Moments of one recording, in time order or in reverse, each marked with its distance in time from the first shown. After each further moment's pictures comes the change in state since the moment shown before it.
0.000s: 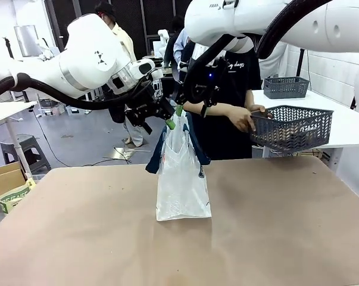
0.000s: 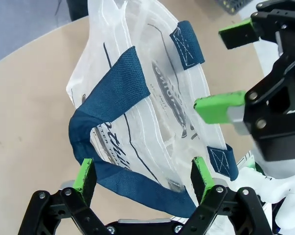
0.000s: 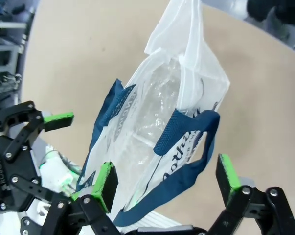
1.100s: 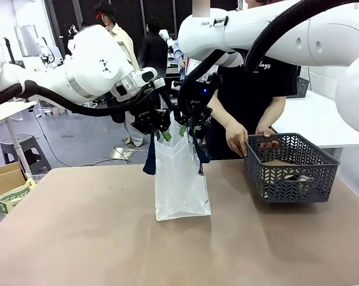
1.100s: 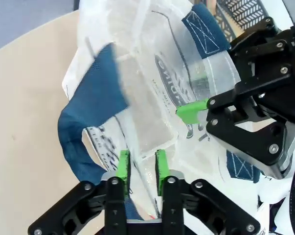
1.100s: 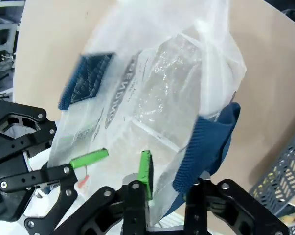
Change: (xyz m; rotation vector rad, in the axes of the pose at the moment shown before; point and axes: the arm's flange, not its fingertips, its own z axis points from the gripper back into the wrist) left arm -0.001 0.007 -0.021 -0.011 0.029 0.019; right arm 0.000 0.003 -0.042 0.027 0.122 0.032
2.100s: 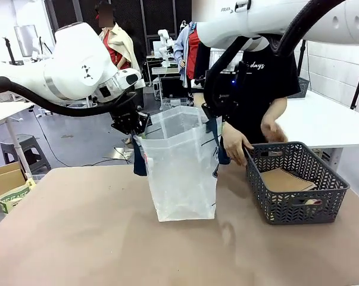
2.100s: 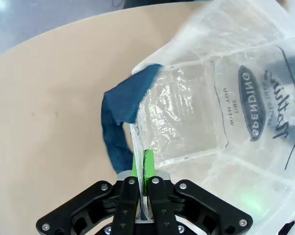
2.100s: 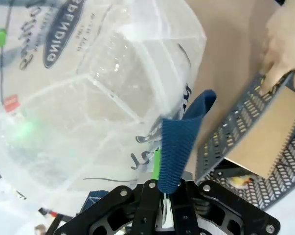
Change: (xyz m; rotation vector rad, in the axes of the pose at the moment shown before) left arm -0.029 0.034 0.029 0.183 -0.052 0.093; right arm -0.059 -0.039 0.038 -0.141 0.104 0.106
